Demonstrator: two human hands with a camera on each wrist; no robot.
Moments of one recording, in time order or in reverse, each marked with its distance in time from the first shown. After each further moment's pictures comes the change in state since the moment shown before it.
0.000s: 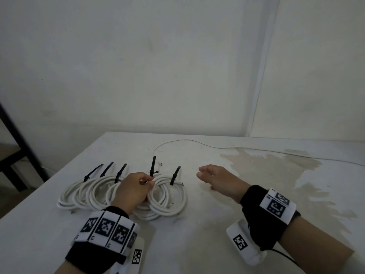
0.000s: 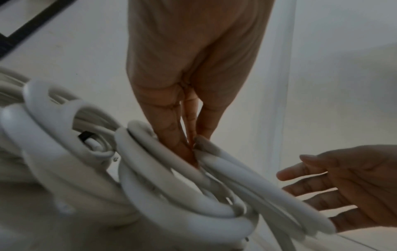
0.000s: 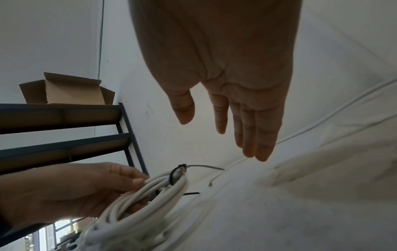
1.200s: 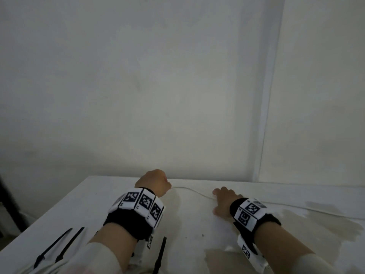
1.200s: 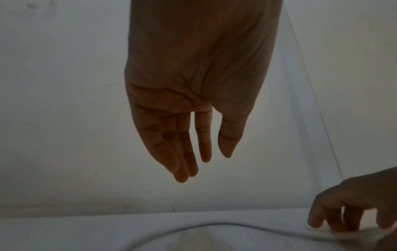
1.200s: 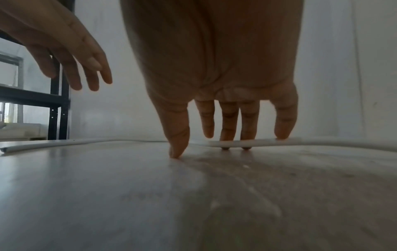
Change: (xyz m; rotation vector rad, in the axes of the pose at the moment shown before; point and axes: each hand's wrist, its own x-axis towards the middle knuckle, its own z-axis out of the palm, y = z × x) left_hand 0.163 0.121 0.041 0.642 -0.145 0.099; right_hand 0.170 0.027 -0.083 -0.874 -0.030 0.195
